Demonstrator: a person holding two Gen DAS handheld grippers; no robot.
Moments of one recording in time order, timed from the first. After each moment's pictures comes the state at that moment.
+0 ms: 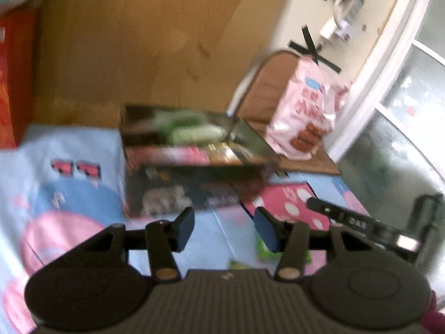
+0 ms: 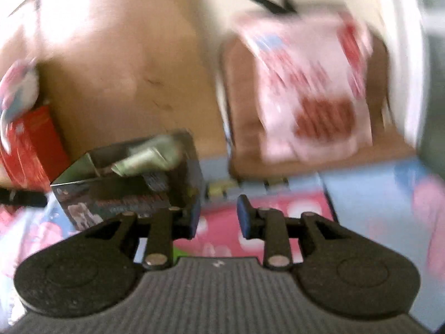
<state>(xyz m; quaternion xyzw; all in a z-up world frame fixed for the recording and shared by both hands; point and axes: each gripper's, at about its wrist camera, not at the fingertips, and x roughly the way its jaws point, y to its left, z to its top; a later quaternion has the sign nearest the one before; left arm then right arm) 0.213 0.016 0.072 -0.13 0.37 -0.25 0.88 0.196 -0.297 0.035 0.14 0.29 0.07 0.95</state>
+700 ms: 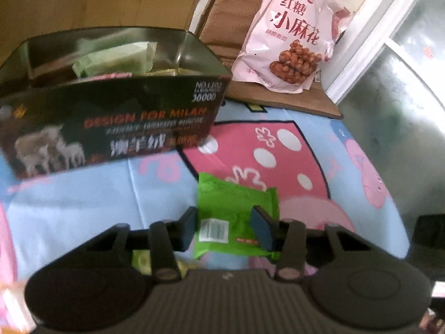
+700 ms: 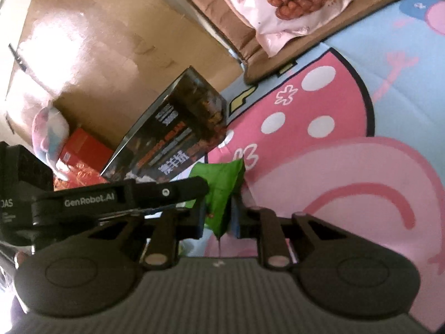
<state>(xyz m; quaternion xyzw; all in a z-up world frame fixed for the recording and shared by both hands) 0.229 -0.093 0.019 -0.09 0.47 -0.27 0.84 0.164 -0.308 -0.007 0.31 0.35 0.17 0.87</state>
